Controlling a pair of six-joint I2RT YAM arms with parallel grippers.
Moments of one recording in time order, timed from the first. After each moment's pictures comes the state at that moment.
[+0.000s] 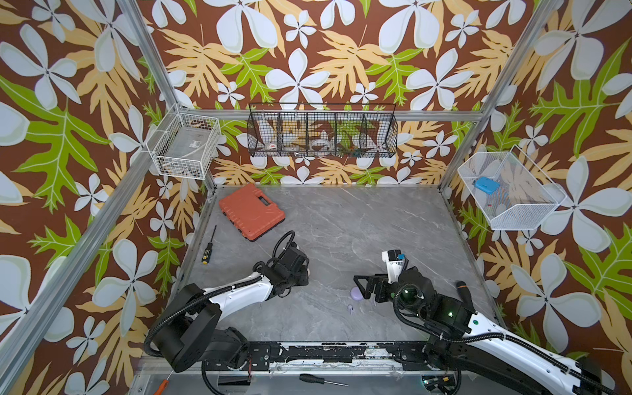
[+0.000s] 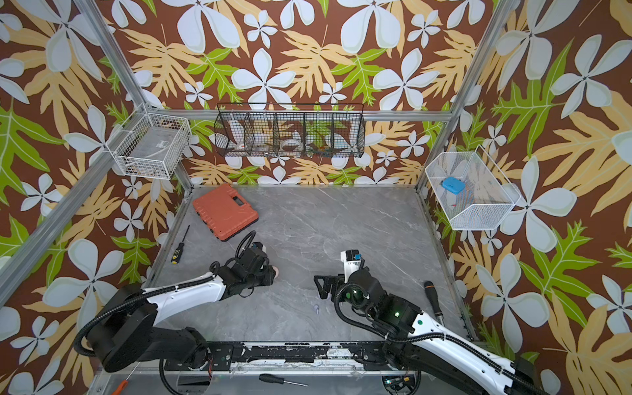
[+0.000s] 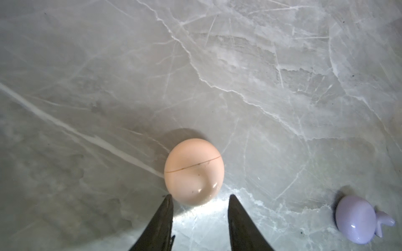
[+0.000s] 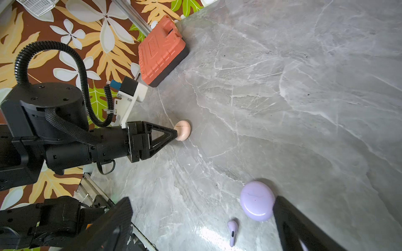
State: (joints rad) left arm -0.67 1.36 0.62 -0.21 -0.10 -0.67; right arm 0.88 0.69 0.50 -0.31 0.11 0.76
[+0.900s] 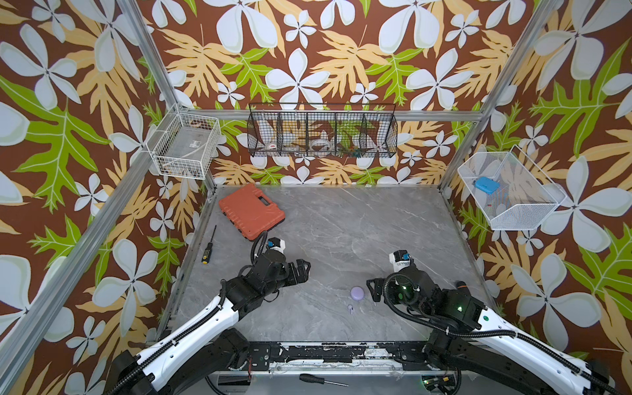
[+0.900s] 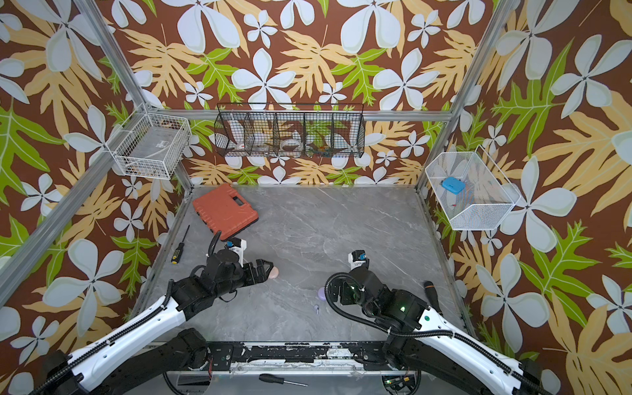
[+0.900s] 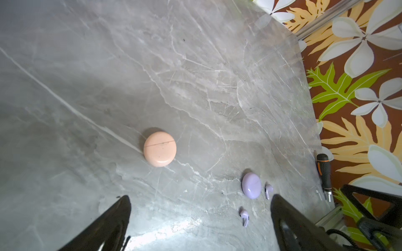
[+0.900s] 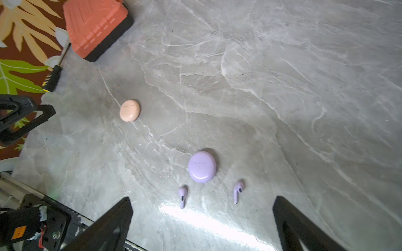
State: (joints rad) left arm -0.67 0.89 0.60 -0.41 -0.04 -0.85; right arm 0.88 0.73 0.67 -0.75 0.25 0.73
